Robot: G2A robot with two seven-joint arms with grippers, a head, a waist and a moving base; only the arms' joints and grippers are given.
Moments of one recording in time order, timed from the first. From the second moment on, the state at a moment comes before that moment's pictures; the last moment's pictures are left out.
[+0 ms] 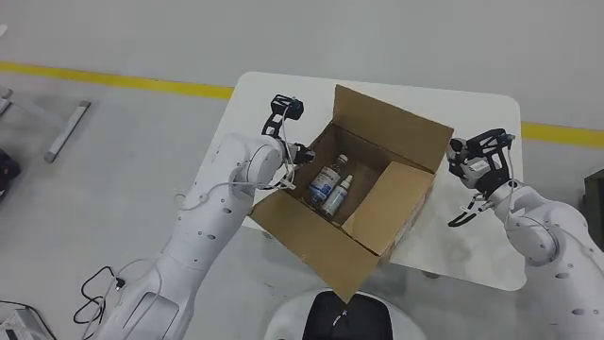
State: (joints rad) left arm 0.99 -1.19 -1.32 -1.72 1.12 0.11 -1.23; right arm -0.90 -1.15 1.13 -1.30 -1.01 -0.42 0.24
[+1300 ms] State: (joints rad) left arm 1.00 -1.18 -1.48 -1.57 0.37 0.13 -1.23; right arm -1.05 -1.10 1.39 -1.44 -0.94 -0.56 0.16
